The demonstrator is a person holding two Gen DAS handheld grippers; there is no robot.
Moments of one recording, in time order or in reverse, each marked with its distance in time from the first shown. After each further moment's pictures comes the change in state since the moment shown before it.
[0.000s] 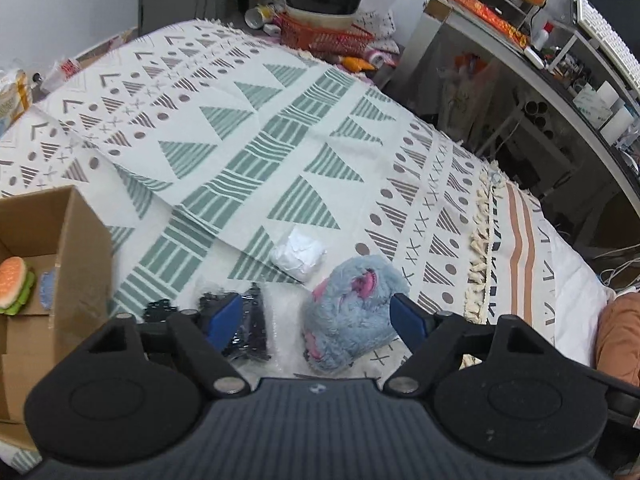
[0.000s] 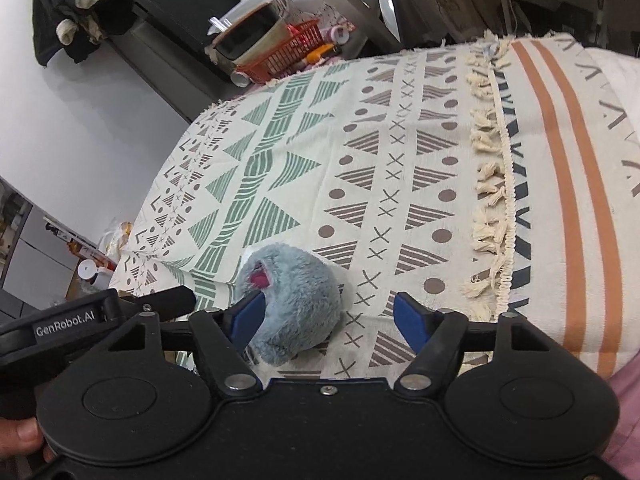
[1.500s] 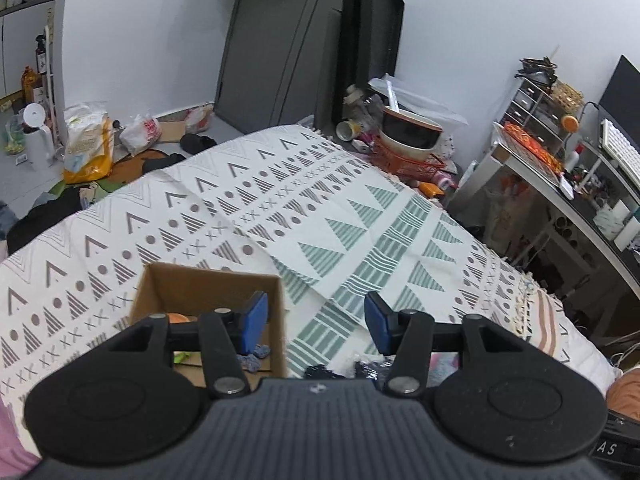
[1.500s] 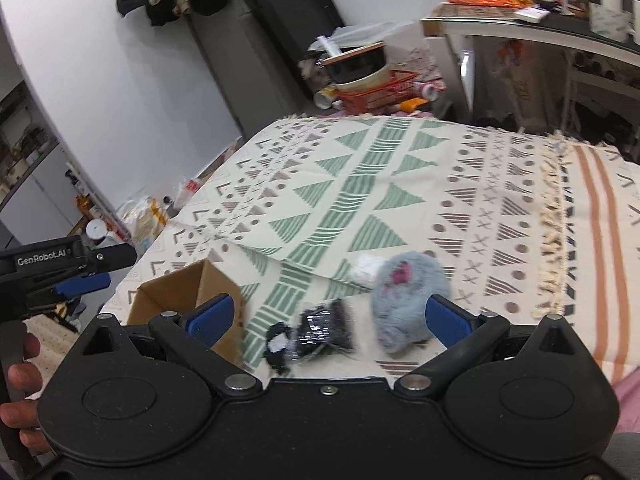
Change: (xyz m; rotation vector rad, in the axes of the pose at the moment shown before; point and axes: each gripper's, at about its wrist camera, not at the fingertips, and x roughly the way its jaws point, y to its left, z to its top) left arm -0.138 0.121 -0.002 -0.120 -0.298 0.086; right arm -0.053 0.137 -0.049 -0.263 -0.132 -0.031
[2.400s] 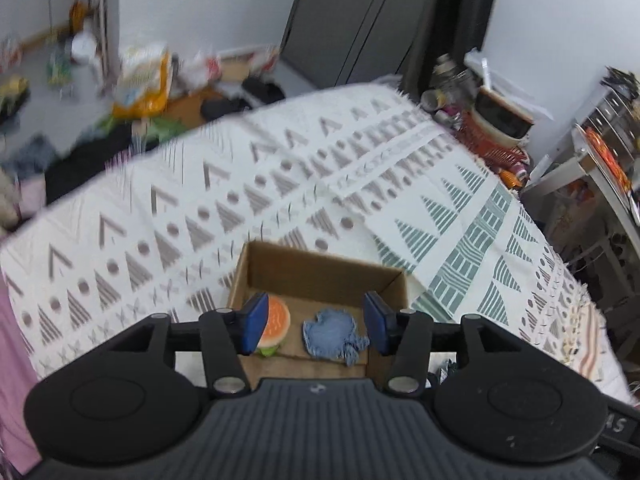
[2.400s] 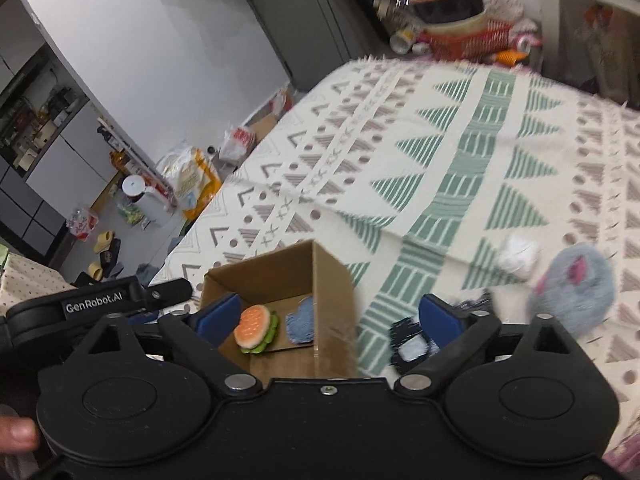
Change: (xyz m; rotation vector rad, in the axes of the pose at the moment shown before) left arm 0.032 0.097 0.025 -0.115 0.136 0.134; right arm 0.081 0.113 0.020 -0.041 0.169 0.114
